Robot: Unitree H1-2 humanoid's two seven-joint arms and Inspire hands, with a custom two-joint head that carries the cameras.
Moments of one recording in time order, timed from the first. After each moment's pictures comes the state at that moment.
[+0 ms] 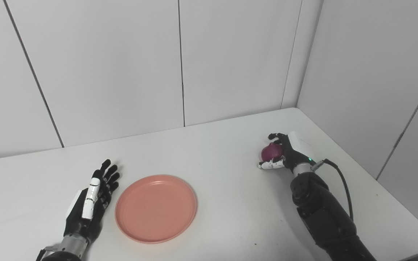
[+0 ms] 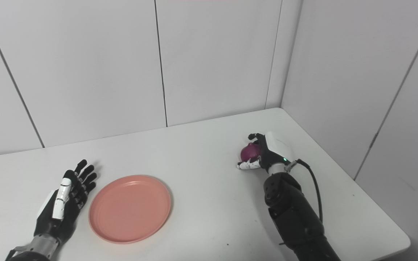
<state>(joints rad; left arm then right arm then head) -0.36 0.05 -0.05 0.42 -0.17 -0.03 -0.31 -0.35 -0.41 0.01 0.26 -0.60 0.41 -0.10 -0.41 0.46</state>
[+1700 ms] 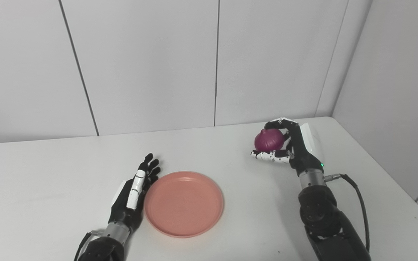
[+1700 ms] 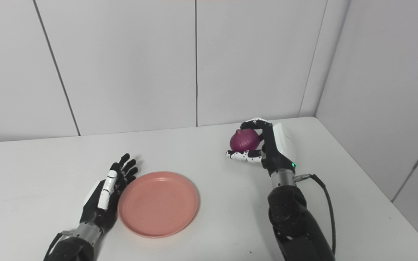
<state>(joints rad) -0.32 -0.02 -0.09 0.35 -0.12 -0.01 -0.24 -0.32 -0.28 0.06 0.00 -0.45 0.18 -0.20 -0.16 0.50</state>
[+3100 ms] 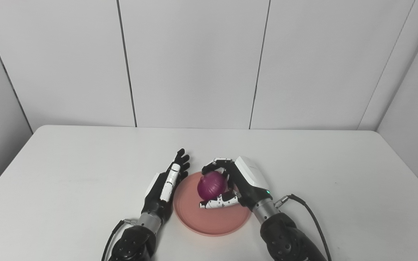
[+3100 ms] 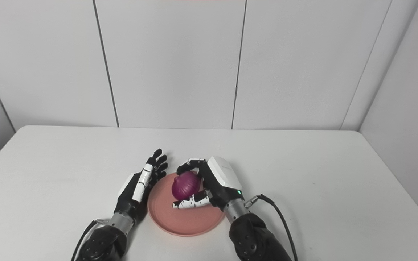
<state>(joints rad) -0.31 -0.05 -0.10 0.33 -0.08 -0.01 -0.16 -0.36 -0.14 0.36 0.14 -0.56 -0.01 0.00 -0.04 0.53</state>
